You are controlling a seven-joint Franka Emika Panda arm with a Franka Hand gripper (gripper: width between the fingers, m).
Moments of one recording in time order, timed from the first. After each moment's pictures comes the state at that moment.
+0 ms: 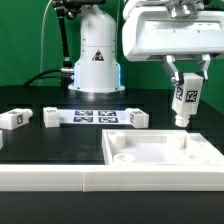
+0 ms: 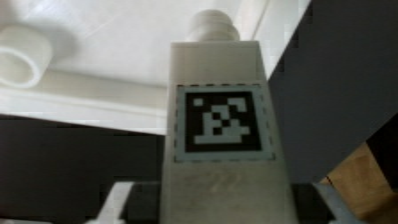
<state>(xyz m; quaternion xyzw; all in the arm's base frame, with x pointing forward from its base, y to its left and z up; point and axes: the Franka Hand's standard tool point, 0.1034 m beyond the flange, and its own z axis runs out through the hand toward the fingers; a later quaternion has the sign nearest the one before) 0.578 0.108 0.132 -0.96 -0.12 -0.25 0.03</state>
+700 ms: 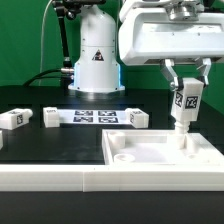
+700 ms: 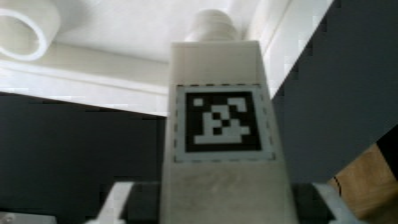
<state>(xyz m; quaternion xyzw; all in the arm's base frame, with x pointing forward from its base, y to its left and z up) 0.585 0.107 0.121 -0.96 -0.13 -0.25 0.03</state>
